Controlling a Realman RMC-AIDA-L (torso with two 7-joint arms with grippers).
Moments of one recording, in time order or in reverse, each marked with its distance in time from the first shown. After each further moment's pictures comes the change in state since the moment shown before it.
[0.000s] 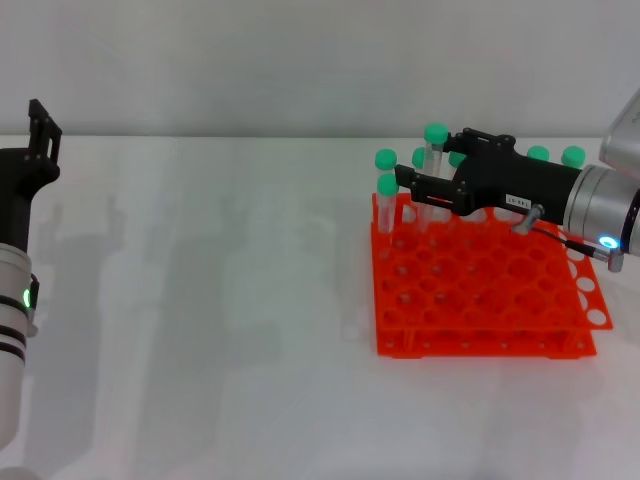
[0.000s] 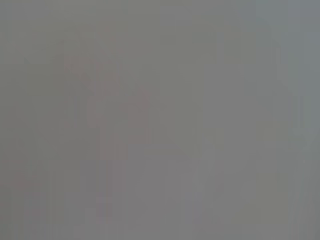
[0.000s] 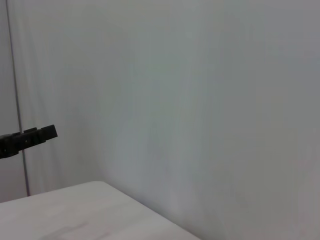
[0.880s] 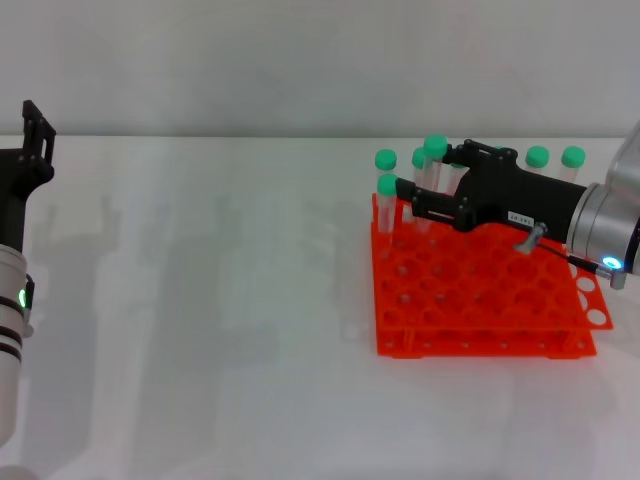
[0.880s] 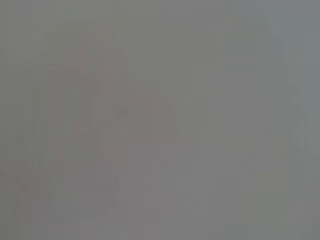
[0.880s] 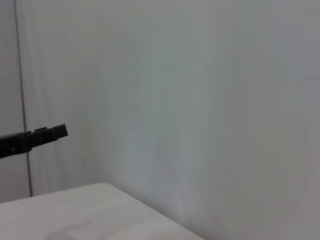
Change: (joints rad) left arm -0.001 0.000 -0.010 -0.007 -0.002 0.000 0.000; right arm -0.063 0.018 0.002 -0.052 -0.007 -0.013 -0.042
